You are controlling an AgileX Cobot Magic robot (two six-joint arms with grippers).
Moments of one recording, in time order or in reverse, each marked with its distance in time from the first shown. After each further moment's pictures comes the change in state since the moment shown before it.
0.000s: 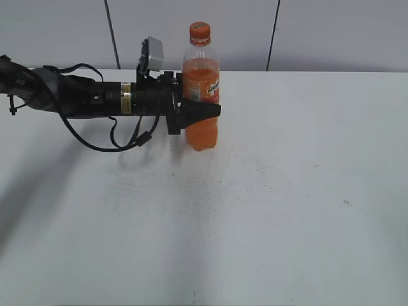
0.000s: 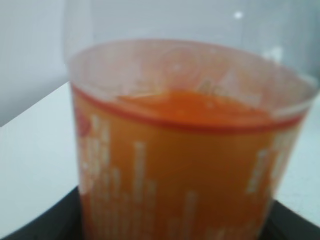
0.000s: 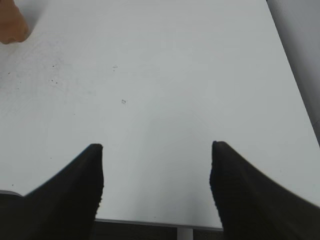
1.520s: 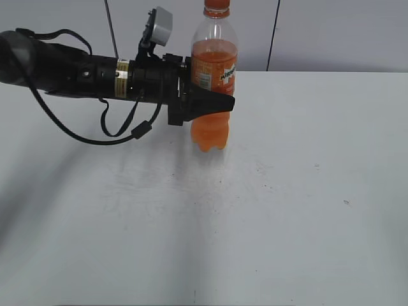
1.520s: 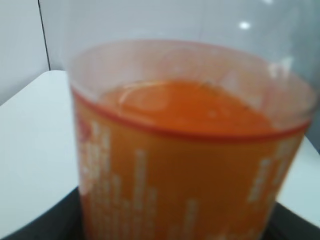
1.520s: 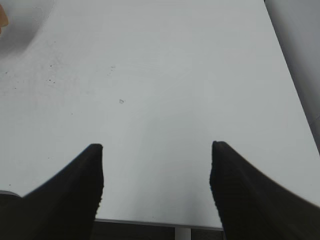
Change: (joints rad) left arm -0.066 -0.281 0.221 0.086 0.041 -0.122; right arm 0.000 0.000 0.000 -0.007 0.000 0.000
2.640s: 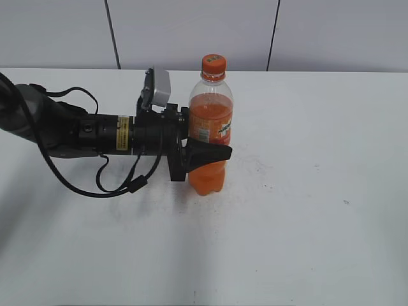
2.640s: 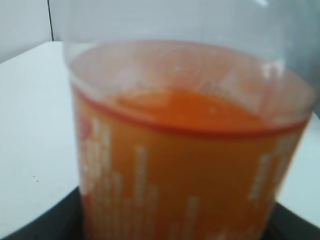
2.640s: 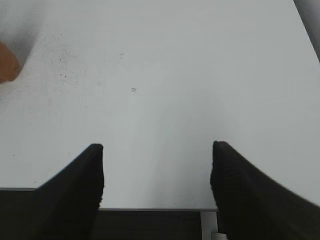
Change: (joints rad) left arm -0.036 0.032 0.290 -0.216 0.006 0.335; right arm 0.000 0.099 -0.023 0.026 0.011 0.101
